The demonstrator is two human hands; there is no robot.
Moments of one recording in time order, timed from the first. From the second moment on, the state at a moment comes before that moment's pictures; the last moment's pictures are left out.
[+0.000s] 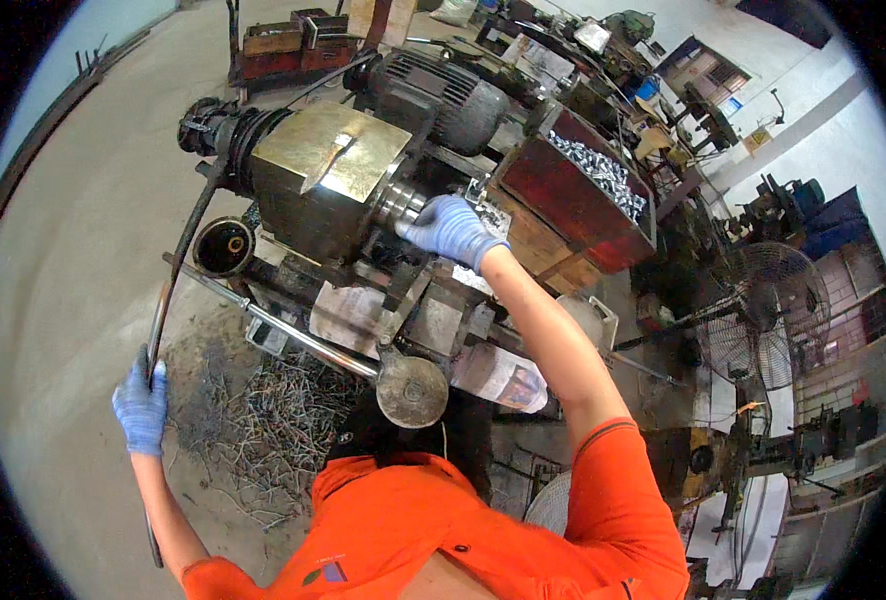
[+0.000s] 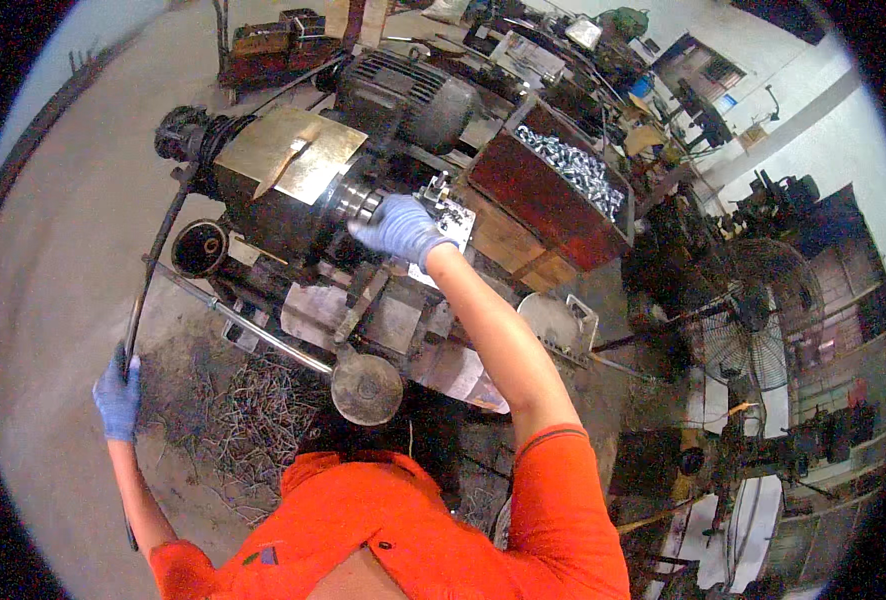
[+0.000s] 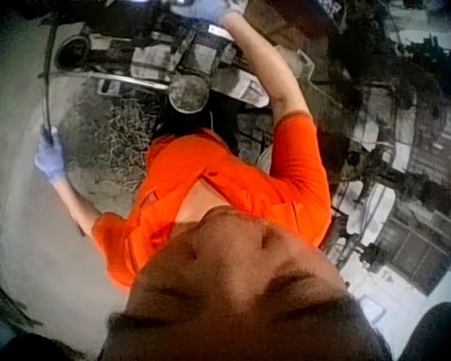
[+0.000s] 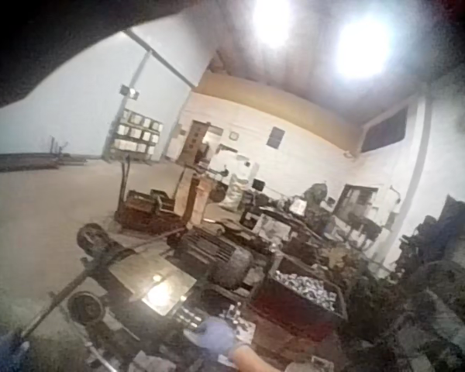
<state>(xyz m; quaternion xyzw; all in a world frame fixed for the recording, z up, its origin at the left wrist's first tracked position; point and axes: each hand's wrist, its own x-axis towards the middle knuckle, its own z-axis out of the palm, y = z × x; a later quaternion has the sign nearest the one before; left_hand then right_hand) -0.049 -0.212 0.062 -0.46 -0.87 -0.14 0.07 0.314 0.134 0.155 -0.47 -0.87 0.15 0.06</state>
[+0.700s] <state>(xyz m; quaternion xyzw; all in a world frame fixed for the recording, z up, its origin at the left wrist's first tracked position) -0.137 -0.255 0.017 -0.48 -0.86 0.05 0.13 0.296 0.145 0.167 -0.53 -0.77 0.30 0.18</state>
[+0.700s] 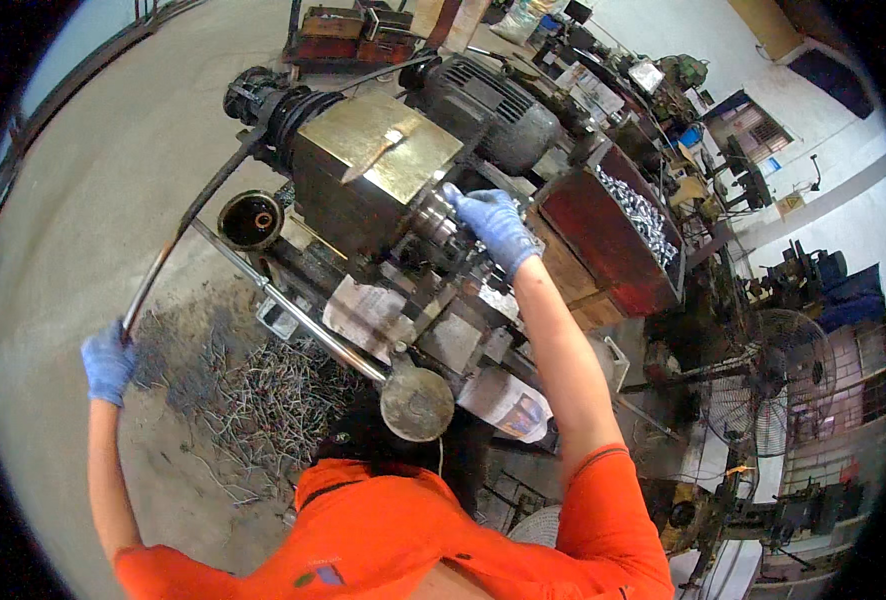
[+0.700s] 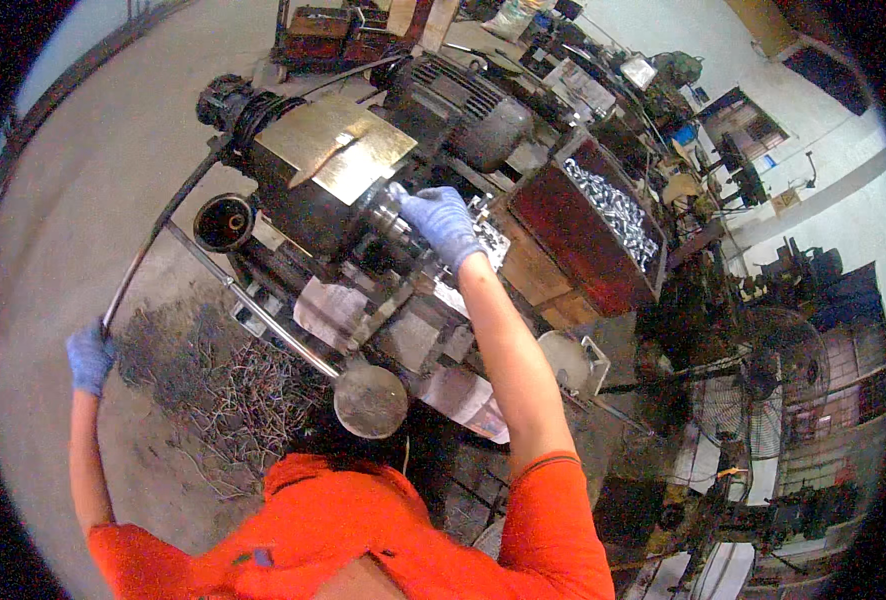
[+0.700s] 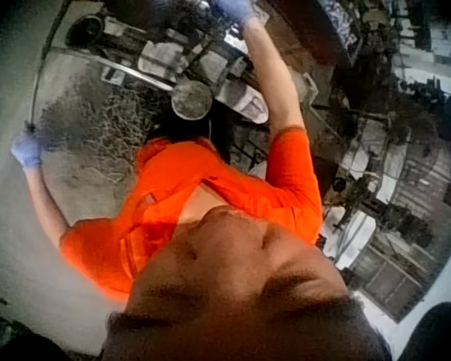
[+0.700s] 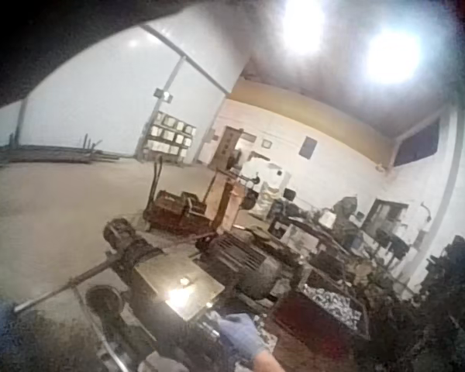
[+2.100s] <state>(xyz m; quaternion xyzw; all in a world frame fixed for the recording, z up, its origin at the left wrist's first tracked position) -0.065 -0.069 -0.068 -0.58 -0.81 -0.08 -0.03 0.824 -0.006 0.072 -0.80 -0.59 -0.08 0.02</state>
